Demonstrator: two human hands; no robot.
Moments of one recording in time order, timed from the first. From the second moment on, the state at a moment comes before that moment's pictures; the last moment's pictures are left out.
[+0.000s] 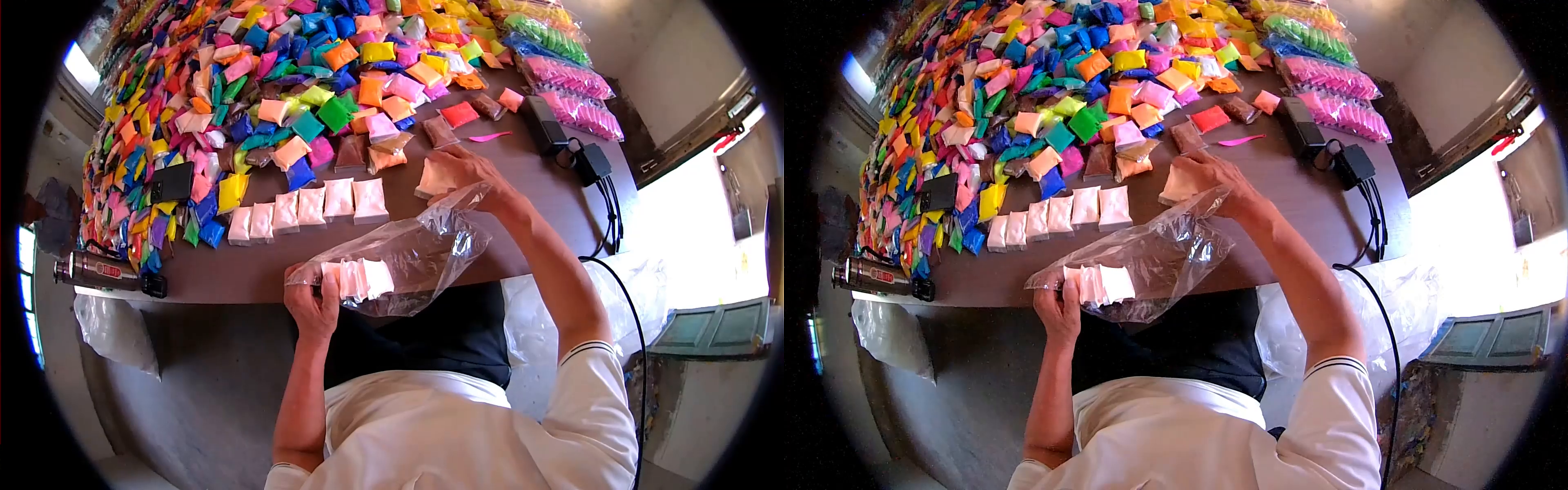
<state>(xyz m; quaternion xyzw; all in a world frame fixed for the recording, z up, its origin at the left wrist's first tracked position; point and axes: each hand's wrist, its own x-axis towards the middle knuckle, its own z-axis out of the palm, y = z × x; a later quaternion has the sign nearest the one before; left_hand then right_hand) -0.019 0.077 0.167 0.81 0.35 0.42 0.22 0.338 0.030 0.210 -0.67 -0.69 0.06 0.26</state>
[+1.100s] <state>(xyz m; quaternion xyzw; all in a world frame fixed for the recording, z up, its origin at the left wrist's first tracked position) -0.012 0.077 0.173 0.81 0.32 0.45 0.19 0.191 -0.065 0.265 -0.66 -0.47 0.36 0.47</state>
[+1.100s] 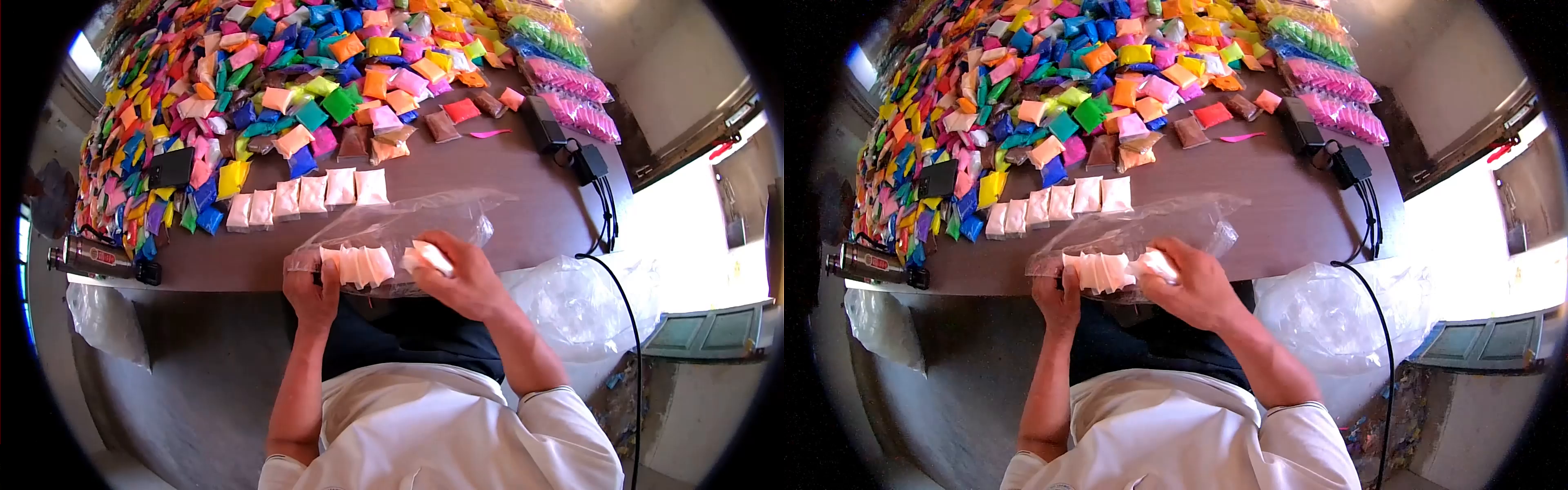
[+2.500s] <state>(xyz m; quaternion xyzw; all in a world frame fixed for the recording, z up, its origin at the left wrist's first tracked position) -0.011 0.075 0.180 0.81 0.32 0.46 0.15 0.177 -0.056 0.261 -0.75 -0.54 0.18 0.35</state>
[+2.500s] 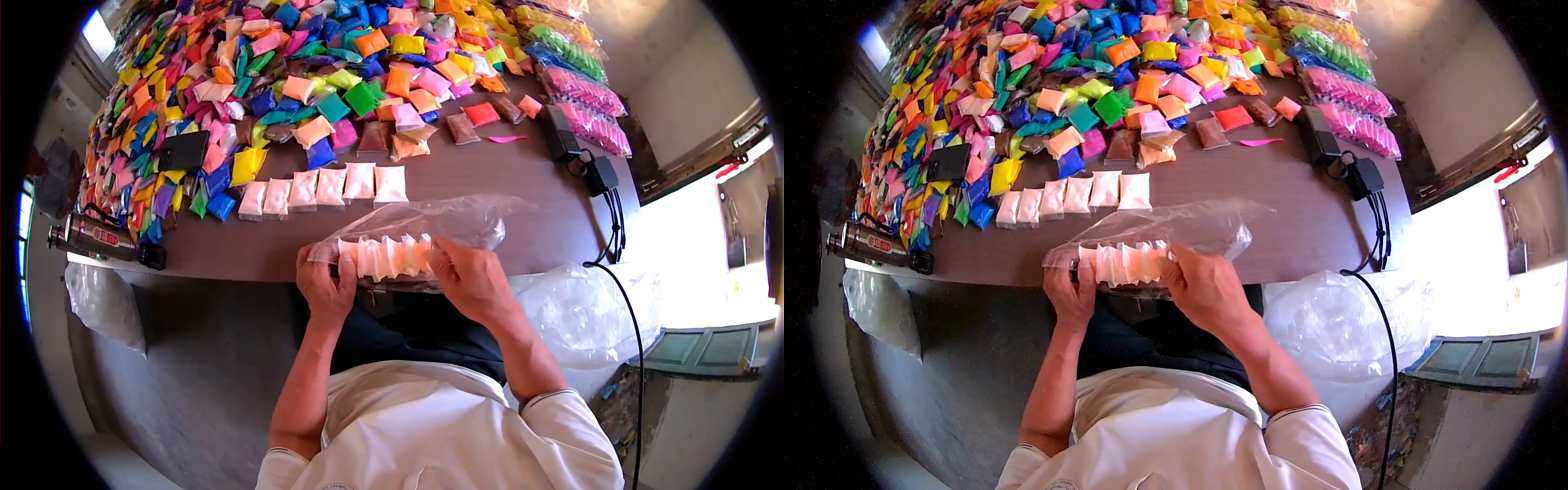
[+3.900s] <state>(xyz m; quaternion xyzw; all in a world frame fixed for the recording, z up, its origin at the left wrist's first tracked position) -0.013 0.076 0.171 0.81 0.34 0.46 0.16 0.222 0.122 0.251 -0.65 -0.75 0.06 -0.04</state>
